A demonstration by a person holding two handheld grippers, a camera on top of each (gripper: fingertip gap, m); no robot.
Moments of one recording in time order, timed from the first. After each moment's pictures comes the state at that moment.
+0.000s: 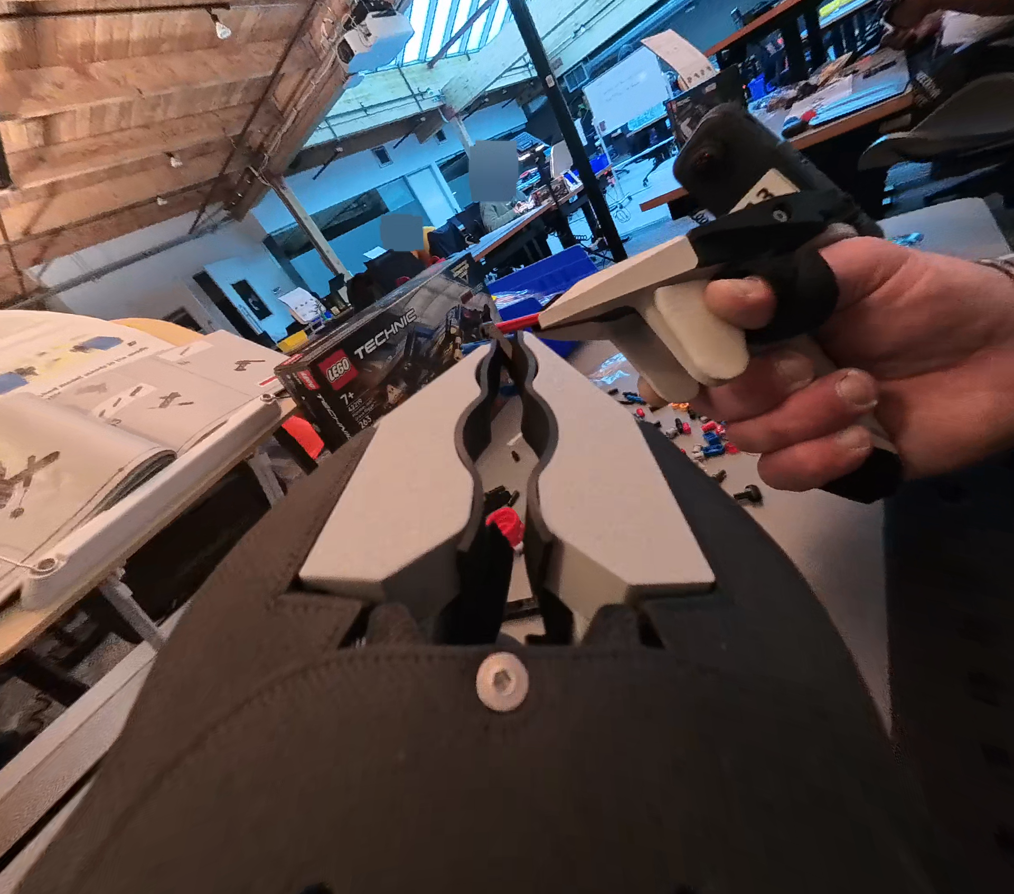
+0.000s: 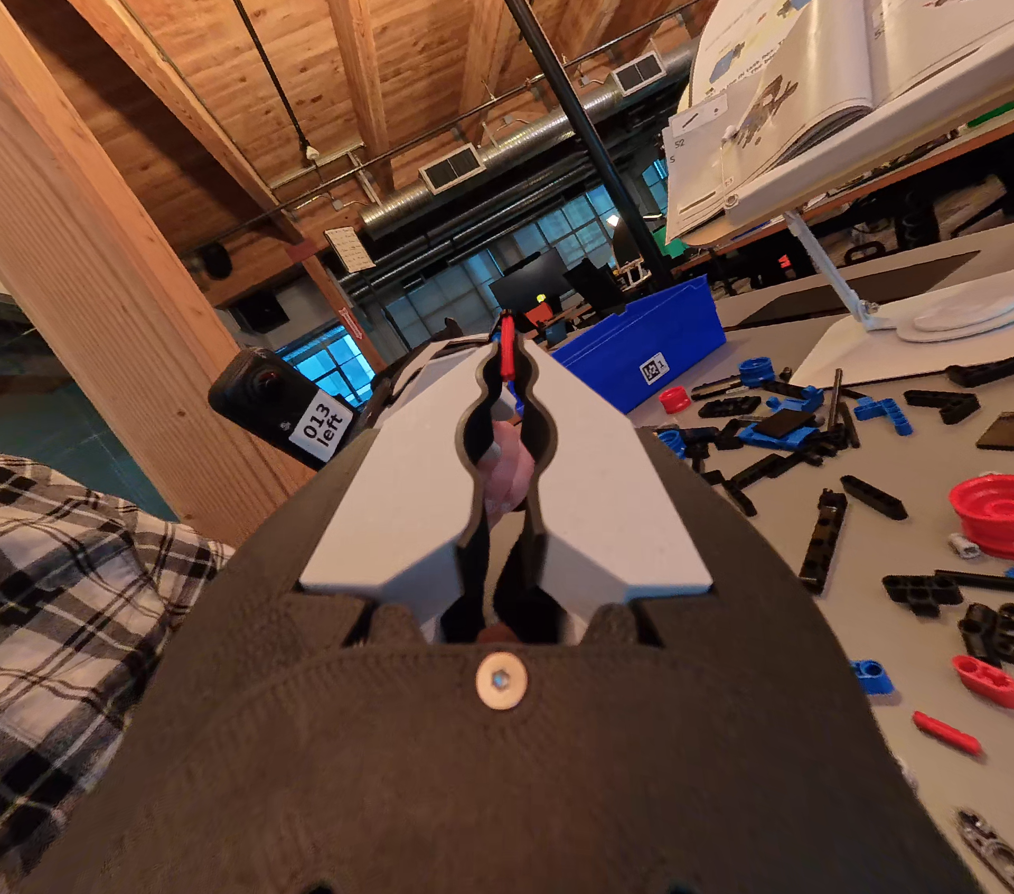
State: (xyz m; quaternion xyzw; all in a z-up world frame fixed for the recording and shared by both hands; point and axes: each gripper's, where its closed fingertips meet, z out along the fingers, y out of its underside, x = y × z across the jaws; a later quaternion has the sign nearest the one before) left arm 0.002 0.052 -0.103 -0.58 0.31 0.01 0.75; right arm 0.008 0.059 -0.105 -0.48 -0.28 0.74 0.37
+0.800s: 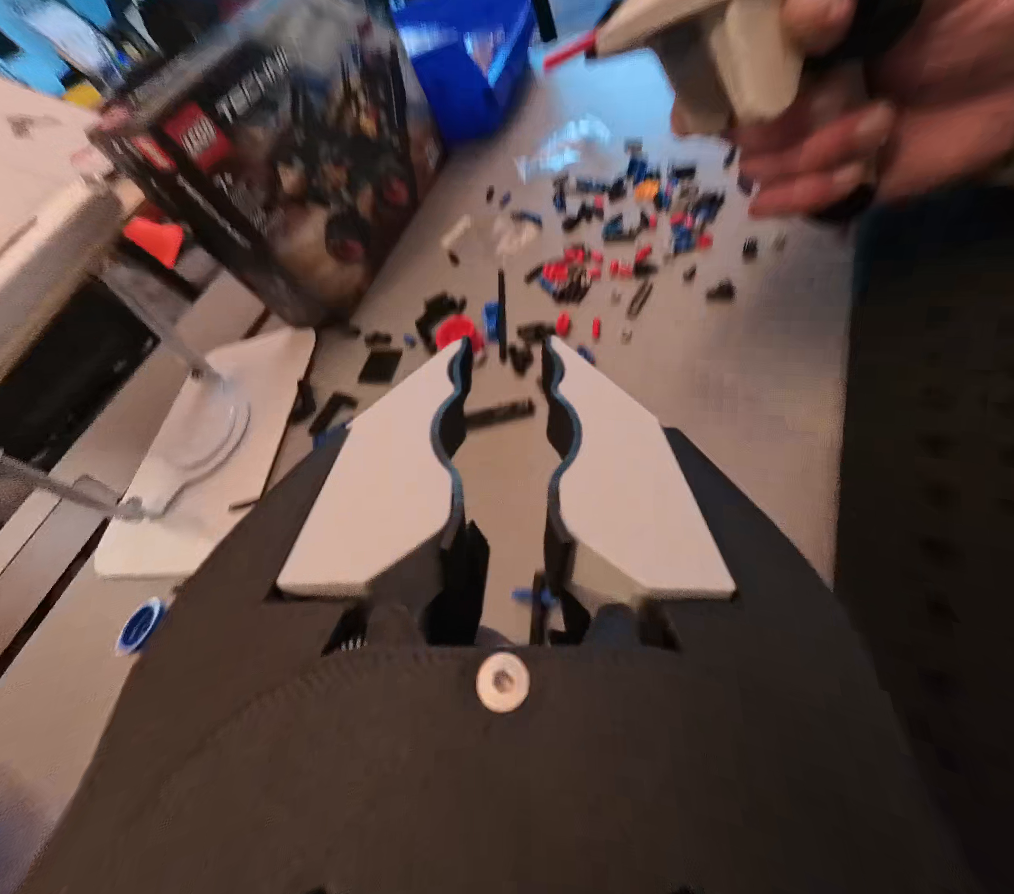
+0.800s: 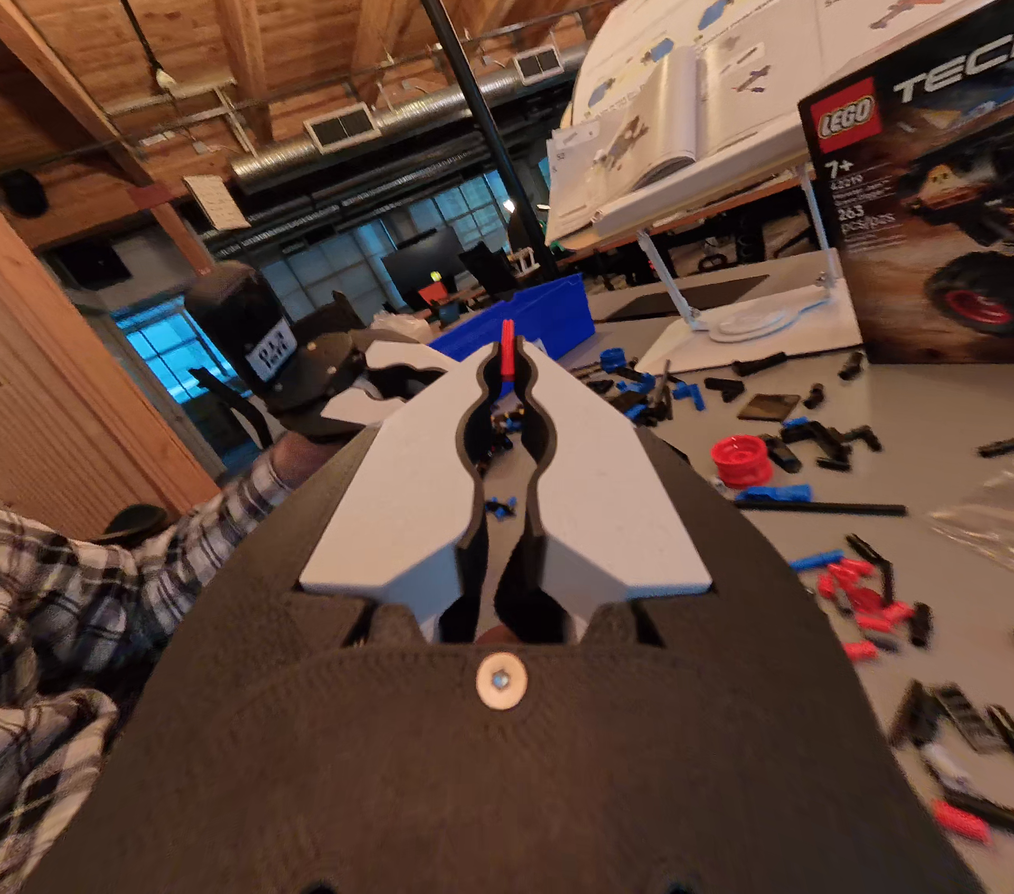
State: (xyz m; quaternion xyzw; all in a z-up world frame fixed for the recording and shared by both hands) left arm -0.041 0.063 -0.174 -0.75 0.35 -0.02 0.56; right arm 0.042 0.102 -0.127 -0.54 -0.30 0.65 0.44
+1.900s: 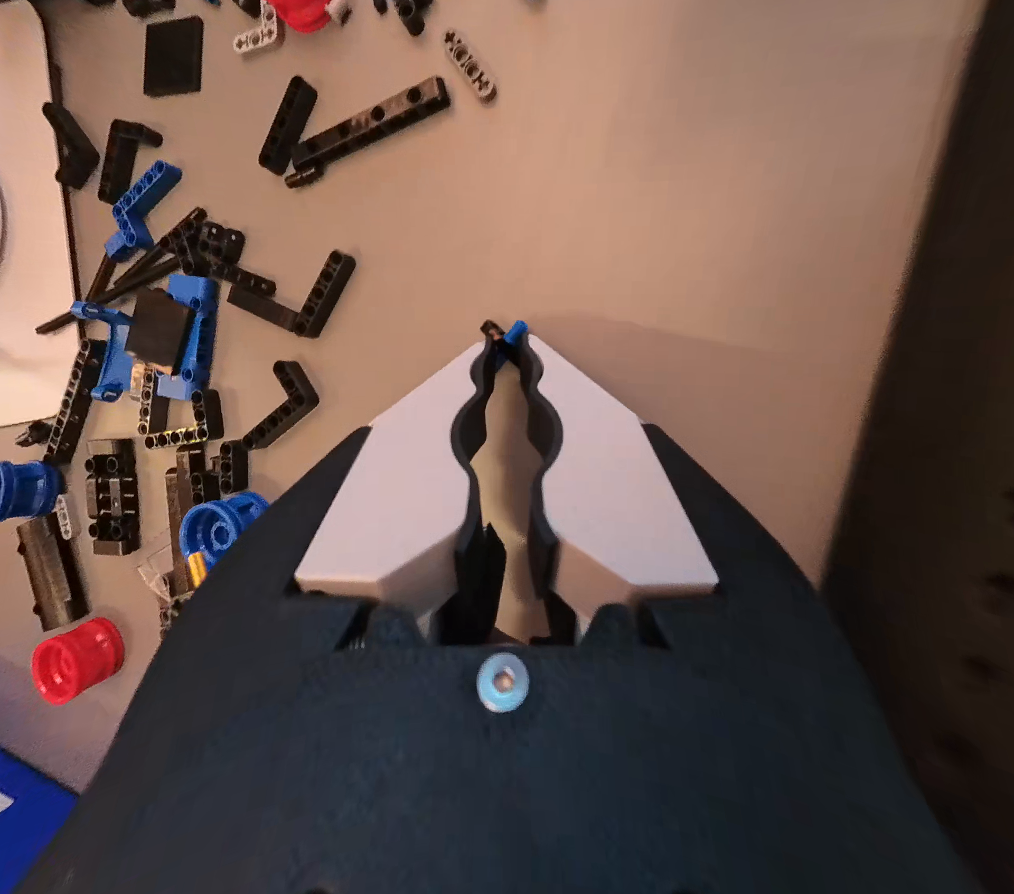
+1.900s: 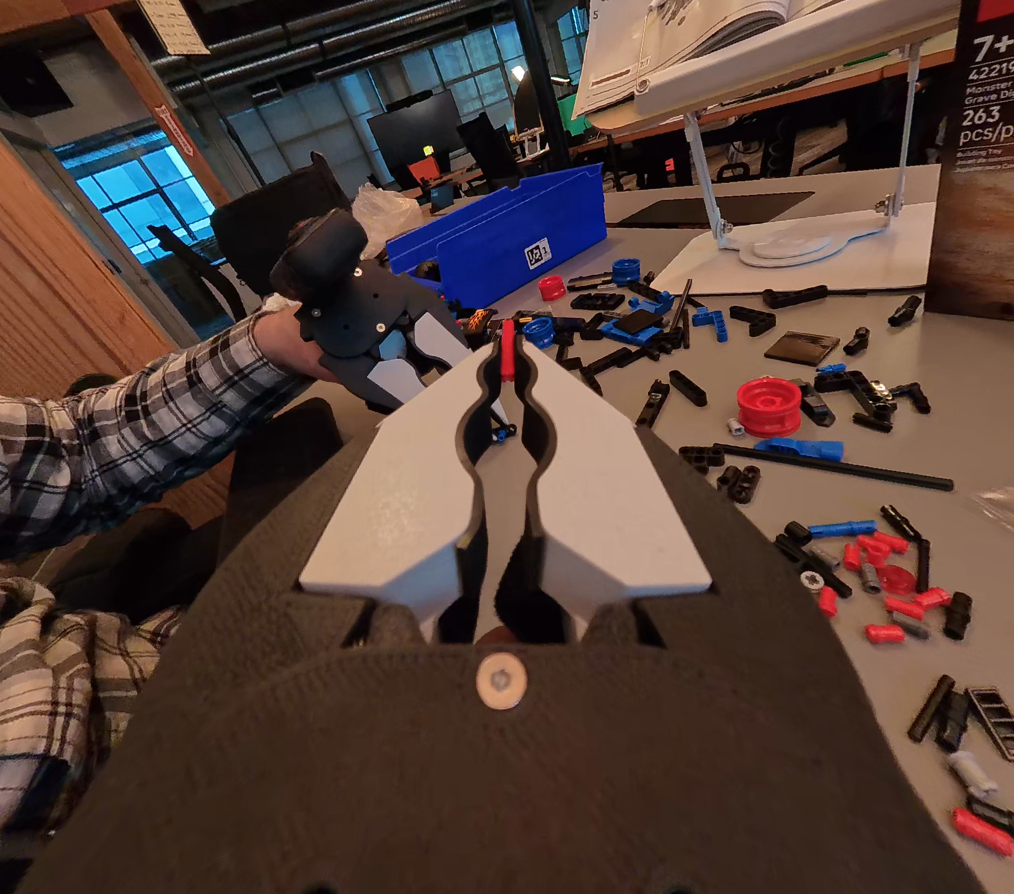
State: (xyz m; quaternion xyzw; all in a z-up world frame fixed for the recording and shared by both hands) left arm -0.090 0.028 -0.284 -0.86 0.41 0.02 0.31; right arm 0.015 0.075 -0.161 -0.56 -0.41 0.59 0.41
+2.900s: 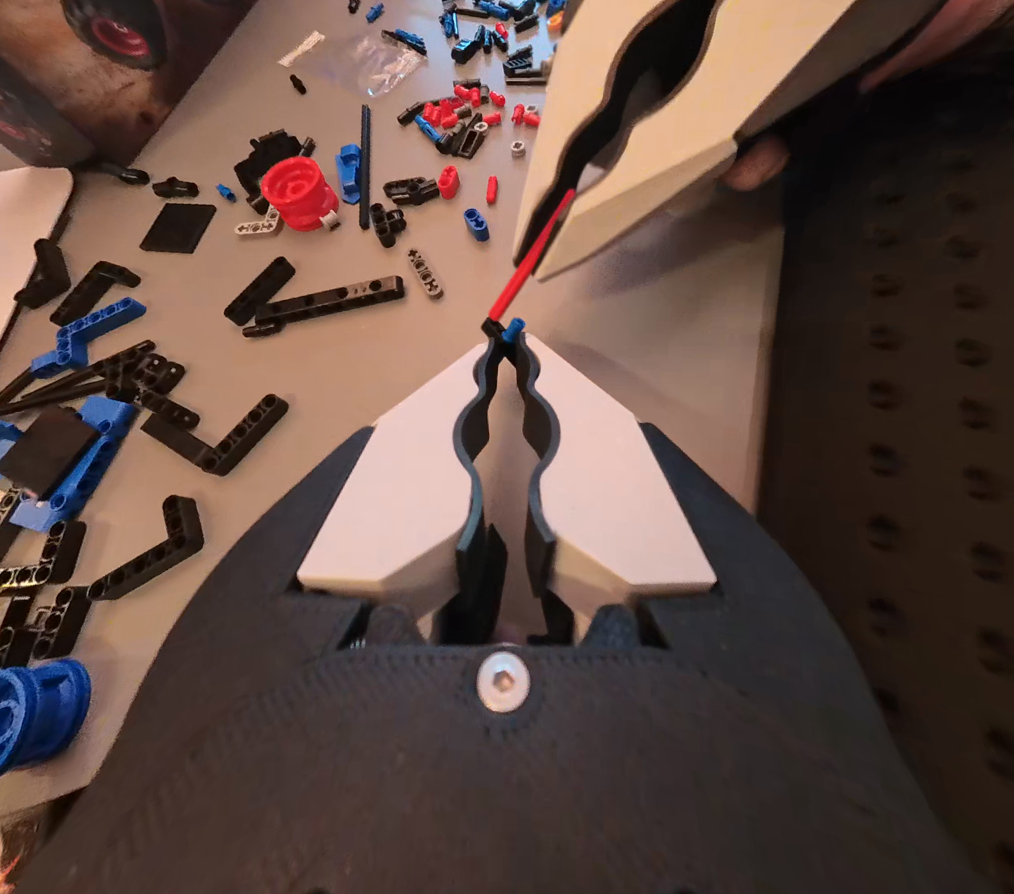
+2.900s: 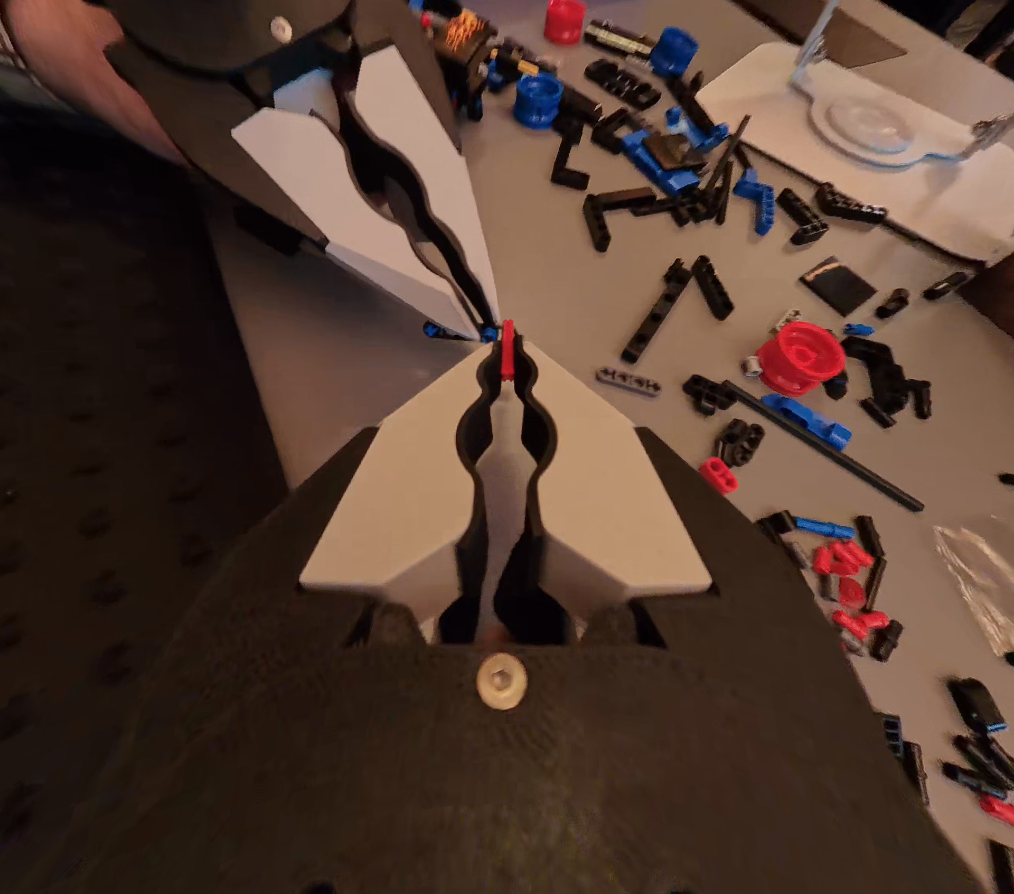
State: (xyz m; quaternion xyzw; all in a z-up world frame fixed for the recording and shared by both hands) left arm -0.028 0.044 -0.263 -0.81 0.34 -0.11 0.46; right arm -0.020 0.047 -0.247 -0.57 -0.64 0.34 0.38
